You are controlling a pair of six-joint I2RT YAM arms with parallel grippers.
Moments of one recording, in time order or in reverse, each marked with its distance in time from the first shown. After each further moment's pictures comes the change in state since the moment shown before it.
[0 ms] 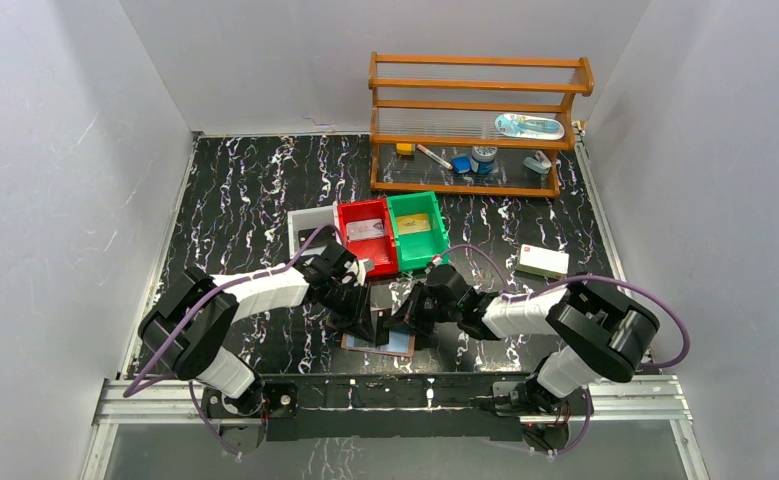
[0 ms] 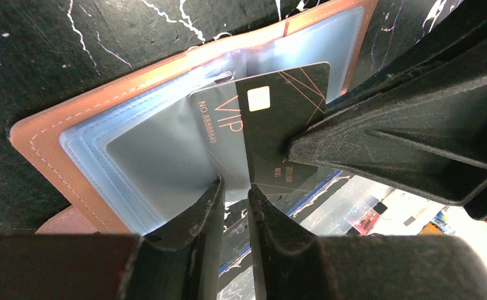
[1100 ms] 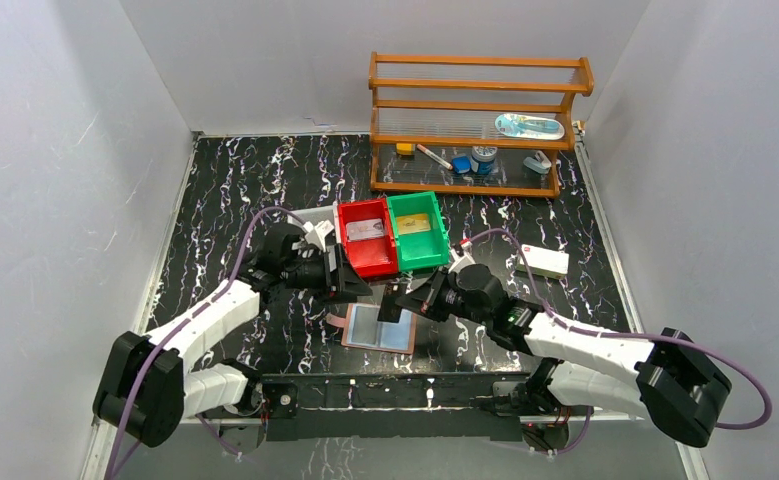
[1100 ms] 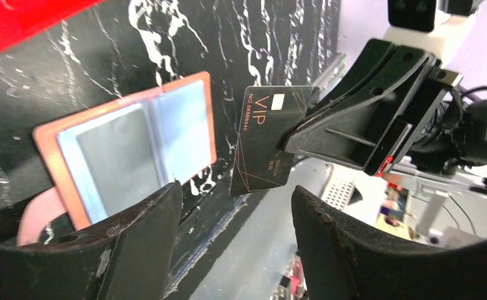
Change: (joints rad) left arm 0.267 -0.369 -0.076 0.154 0.160 -0.146; right arm -0.001 -0.456 -0.052 -0.171 0.203 -0.088
